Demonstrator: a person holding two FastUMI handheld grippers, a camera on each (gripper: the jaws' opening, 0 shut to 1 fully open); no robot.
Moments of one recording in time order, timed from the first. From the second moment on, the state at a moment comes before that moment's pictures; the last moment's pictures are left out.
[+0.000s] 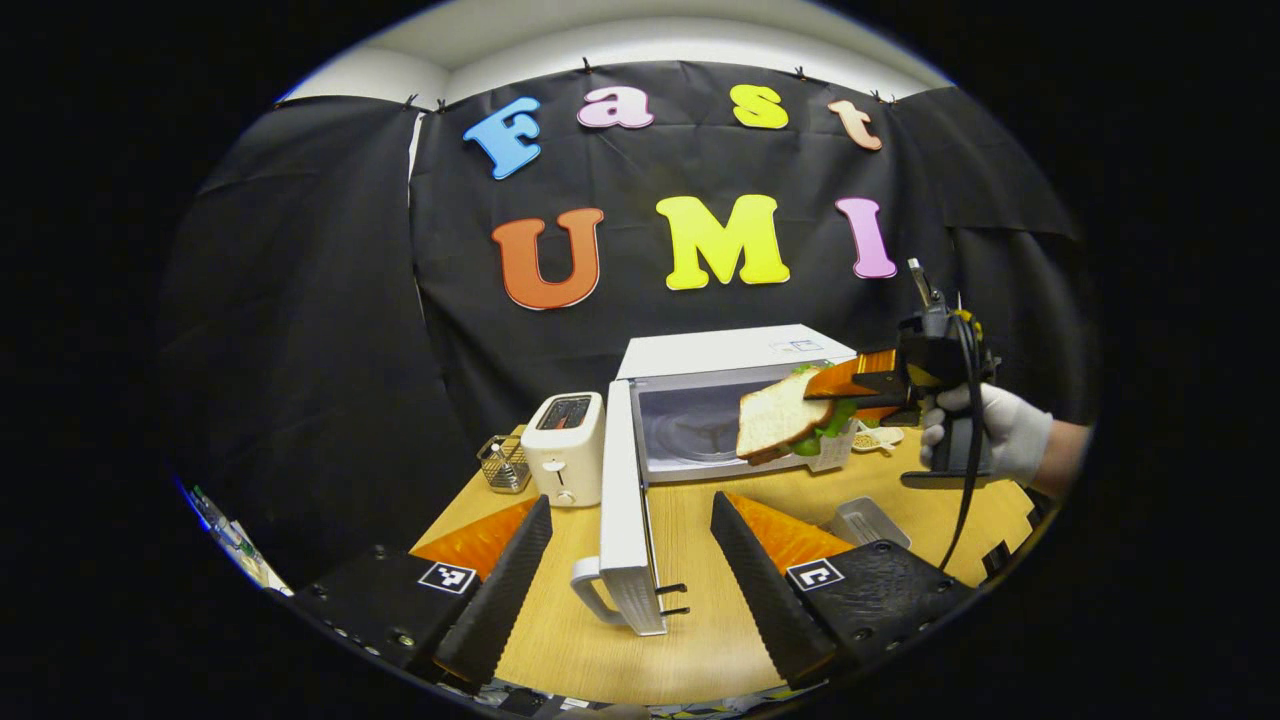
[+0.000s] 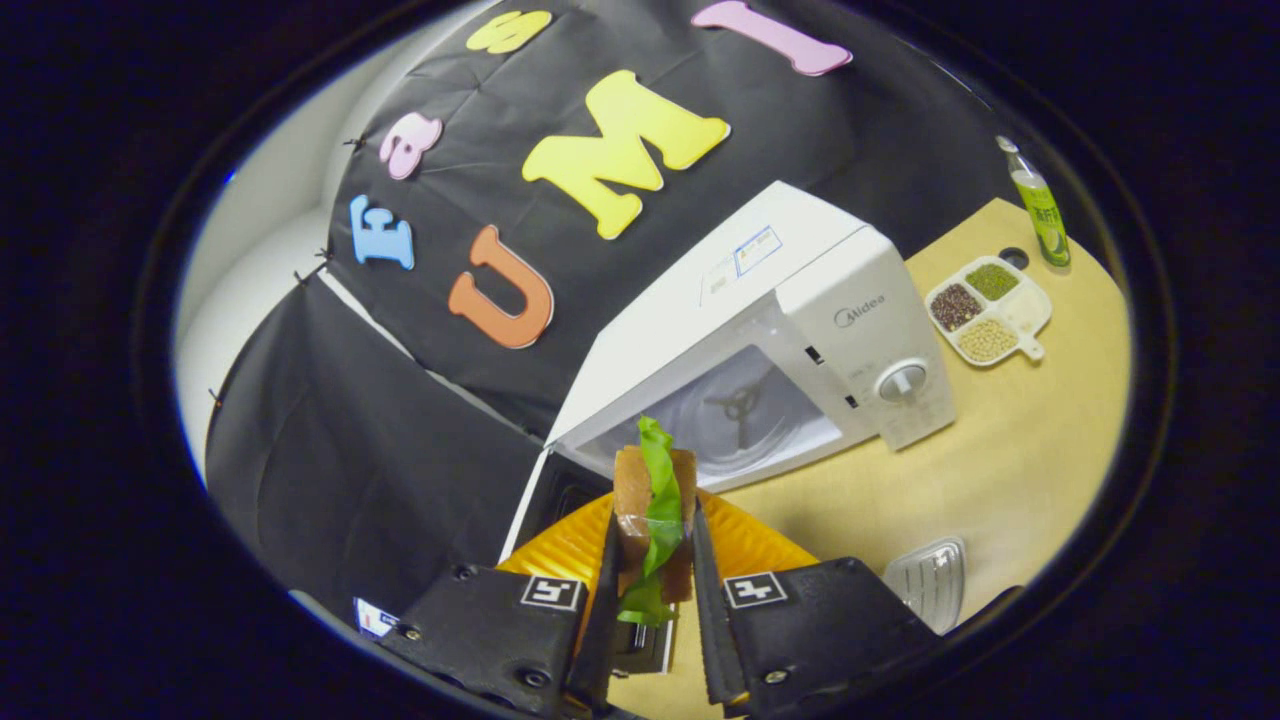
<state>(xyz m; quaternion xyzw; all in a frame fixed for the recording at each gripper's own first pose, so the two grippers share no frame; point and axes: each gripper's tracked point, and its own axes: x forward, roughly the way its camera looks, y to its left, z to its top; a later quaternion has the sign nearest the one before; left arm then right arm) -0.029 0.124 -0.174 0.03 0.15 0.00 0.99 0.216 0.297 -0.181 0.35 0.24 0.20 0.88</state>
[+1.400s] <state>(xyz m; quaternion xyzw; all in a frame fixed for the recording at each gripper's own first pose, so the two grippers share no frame) -0.023 0.171 -0.191 0.03 0.17 0.03 0.98 0.383 0.369 -0.284 0.30 0.11 0.01 0.95</state>
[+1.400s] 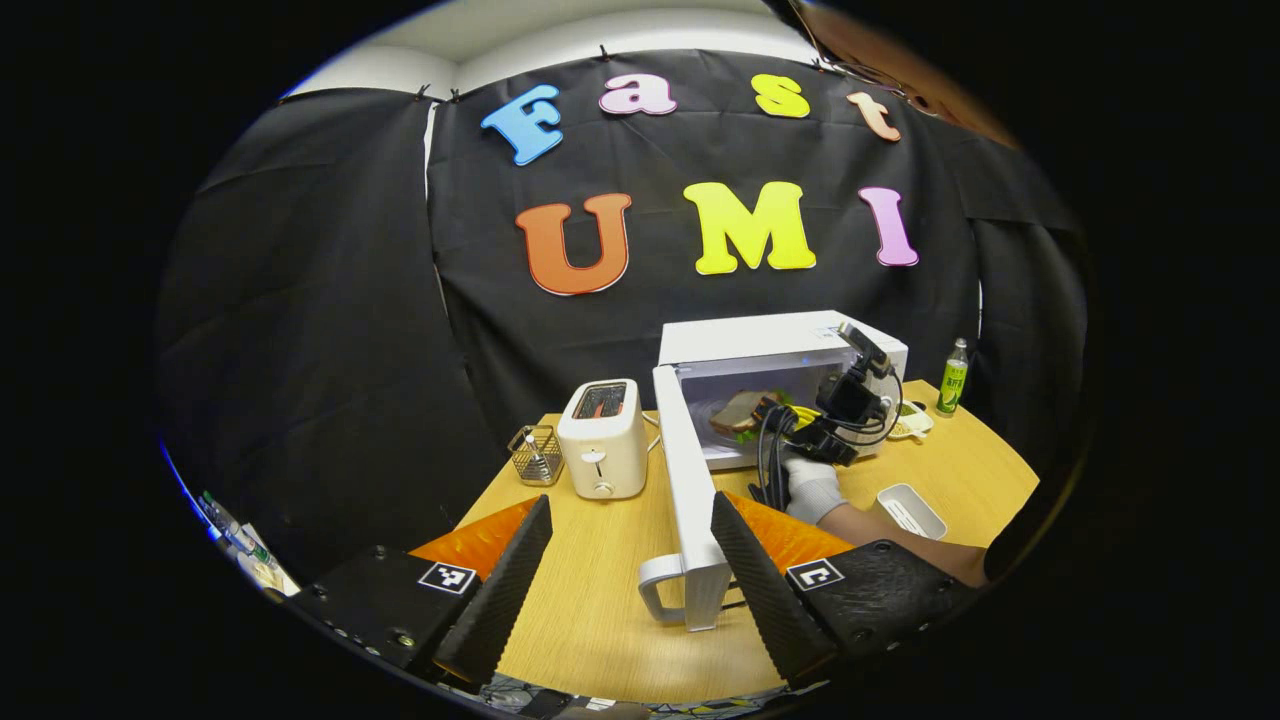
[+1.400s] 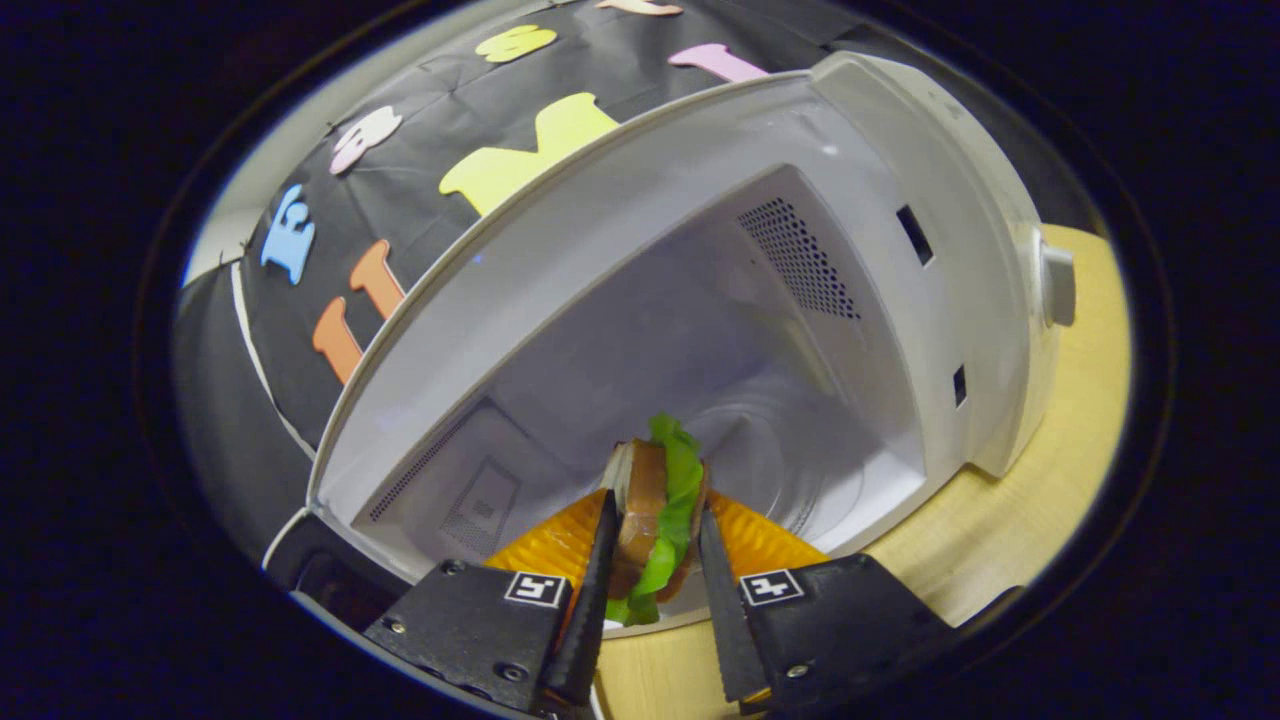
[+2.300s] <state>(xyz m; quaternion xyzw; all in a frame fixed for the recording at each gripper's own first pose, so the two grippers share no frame) 0.000 0.153 -0.164 0.03 0.14 0.01 0.99 0.293 0.332 -0.210 0.13 0.10 0.08 0.98</state>
